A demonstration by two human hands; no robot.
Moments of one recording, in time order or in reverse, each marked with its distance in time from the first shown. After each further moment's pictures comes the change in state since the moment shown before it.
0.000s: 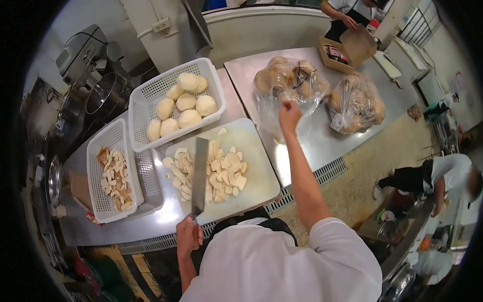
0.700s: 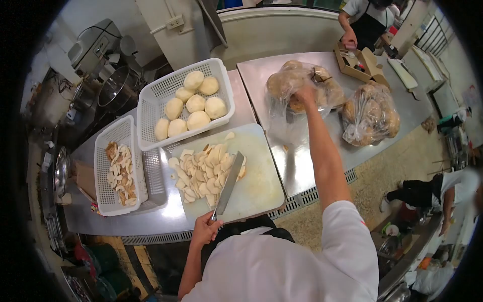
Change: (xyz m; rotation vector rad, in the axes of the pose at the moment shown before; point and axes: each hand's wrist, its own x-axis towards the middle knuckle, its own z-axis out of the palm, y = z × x) left_hand 0.046 -0.022 0.043 0.296 -0.084 -0.129; right_hand 0.148 0.054 0.054 -0.161 -0.419 -0.190
